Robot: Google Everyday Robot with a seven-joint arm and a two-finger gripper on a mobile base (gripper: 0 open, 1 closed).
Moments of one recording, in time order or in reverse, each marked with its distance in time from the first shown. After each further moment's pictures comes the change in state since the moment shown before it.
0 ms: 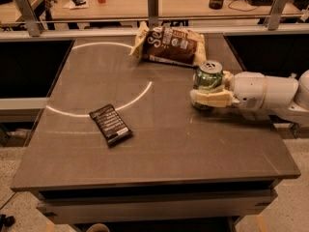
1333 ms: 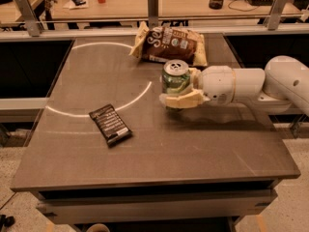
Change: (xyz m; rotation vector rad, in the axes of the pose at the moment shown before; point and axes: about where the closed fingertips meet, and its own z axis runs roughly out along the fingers) arm -0.027 0.047 0.071 -0.171 -0.010 -0.090
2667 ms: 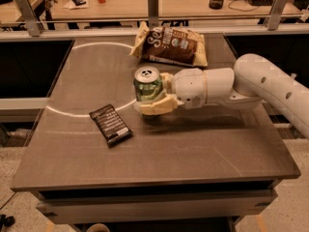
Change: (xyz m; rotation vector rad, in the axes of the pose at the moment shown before) arm 0.001 0.025 0.066 -0.129 0.013 0.005
